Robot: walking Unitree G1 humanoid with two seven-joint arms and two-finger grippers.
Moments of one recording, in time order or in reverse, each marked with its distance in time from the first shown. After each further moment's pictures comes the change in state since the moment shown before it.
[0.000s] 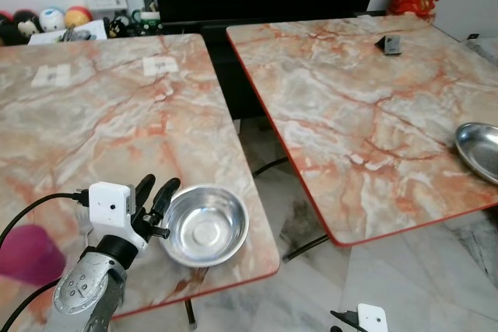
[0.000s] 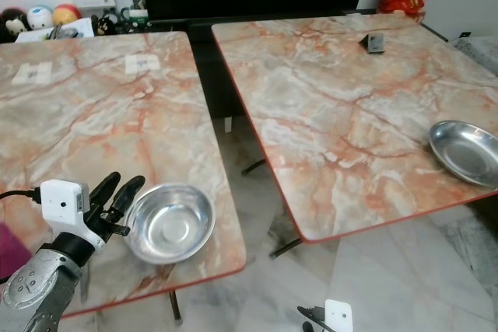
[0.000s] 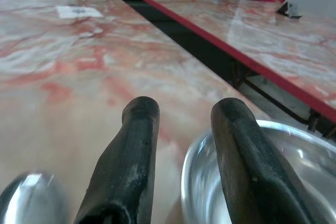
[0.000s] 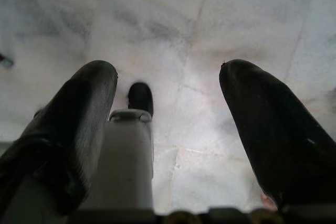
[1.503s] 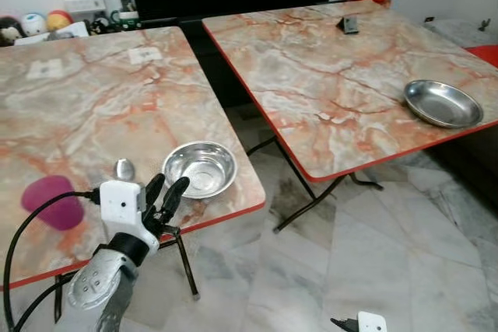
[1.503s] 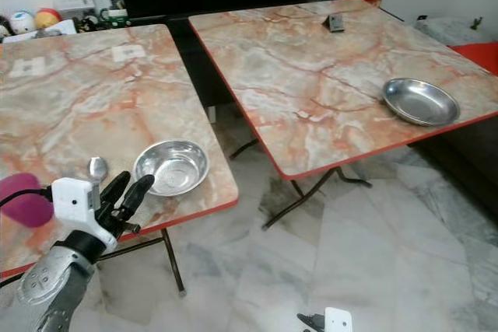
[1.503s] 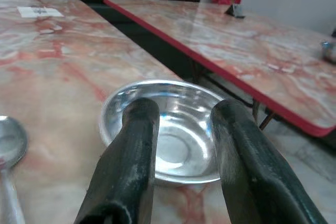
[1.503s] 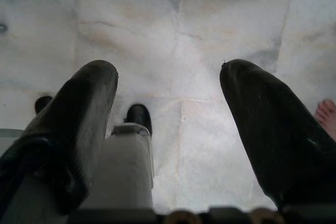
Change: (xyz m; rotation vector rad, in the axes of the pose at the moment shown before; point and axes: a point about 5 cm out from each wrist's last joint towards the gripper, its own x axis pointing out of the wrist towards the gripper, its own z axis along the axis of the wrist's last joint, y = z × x) left arm 0.014 -0.020 -0.002 -0.052 0.005 -0.020; right arm -0.002 0.001 -0.009 0.012 0.013 -0.004
